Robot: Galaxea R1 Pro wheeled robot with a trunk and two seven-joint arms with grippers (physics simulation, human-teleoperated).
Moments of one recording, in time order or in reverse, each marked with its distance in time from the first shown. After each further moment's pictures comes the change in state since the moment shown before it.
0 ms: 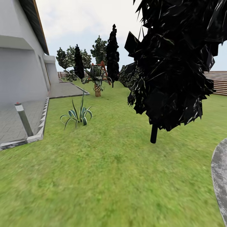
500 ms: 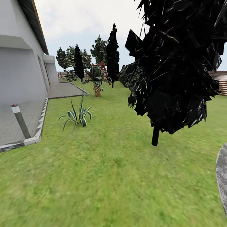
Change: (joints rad) left arm 0.000 0.001 0.000 0.000 0.000 0.001 -0.001; right arm 0.000 0.000 0.000 0.000 -0.002 -0.001 0.001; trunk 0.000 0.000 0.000
